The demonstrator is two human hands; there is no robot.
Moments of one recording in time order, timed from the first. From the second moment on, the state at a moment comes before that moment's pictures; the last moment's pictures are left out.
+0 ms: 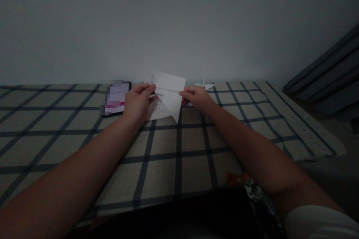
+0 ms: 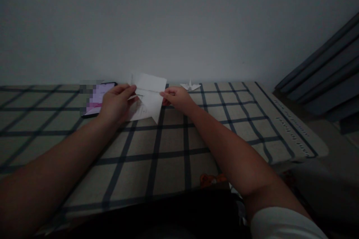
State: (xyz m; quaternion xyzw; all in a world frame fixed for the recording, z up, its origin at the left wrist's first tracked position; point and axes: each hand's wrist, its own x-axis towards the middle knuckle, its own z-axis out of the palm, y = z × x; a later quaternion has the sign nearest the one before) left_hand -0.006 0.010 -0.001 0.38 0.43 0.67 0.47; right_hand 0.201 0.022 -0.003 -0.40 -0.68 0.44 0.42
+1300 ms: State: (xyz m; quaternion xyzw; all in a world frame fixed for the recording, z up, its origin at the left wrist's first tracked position) left_hand -0.001 0.006 -0.003 0.42 0.44 0.54 0.58; right_hand 0.203 0.024 -0.005 -0.42 -0.68 0.39 0.46
